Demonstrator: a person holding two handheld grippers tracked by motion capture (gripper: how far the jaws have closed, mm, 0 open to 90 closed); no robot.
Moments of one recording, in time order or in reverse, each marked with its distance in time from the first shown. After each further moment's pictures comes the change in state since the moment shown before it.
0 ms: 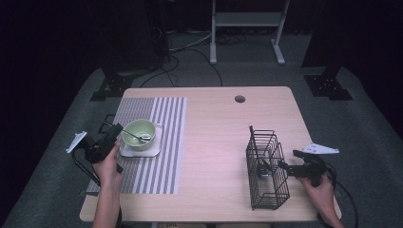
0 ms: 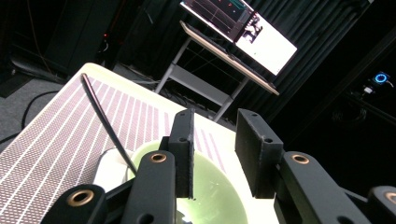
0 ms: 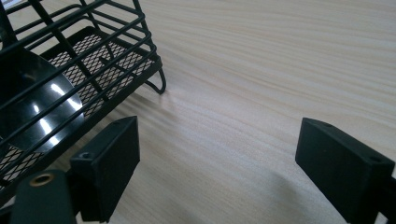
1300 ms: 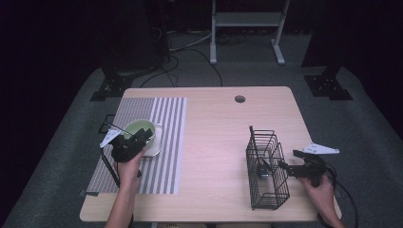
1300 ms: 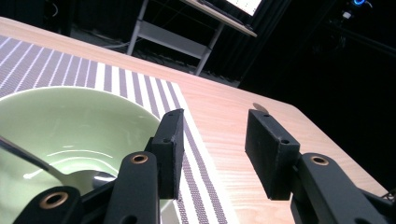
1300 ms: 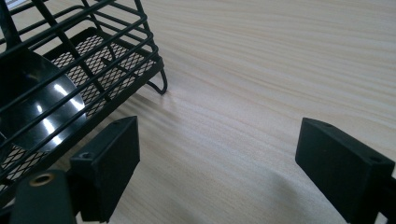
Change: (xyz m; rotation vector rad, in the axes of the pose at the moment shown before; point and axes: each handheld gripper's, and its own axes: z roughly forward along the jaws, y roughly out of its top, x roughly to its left) left arm -0.050 -0.038 0.029 0.199 -0.104 0.148; right arm 0.000 0.000 -0.001 -0.003 0.004 -0.003
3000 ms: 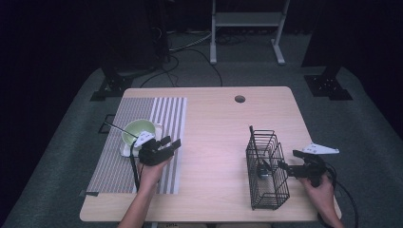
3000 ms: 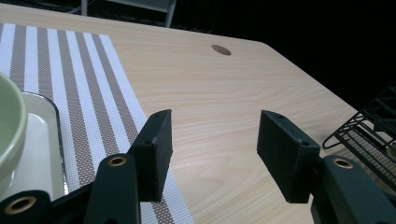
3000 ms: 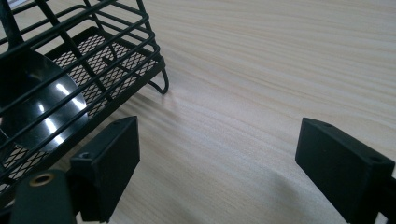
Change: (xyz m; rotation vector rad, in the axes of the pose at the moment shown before) left arm -0.055 -0.031 0.035 0.198 -0.114 0.159; right arm 0.000 0.000 0.000 0.002 0.003 -0.003
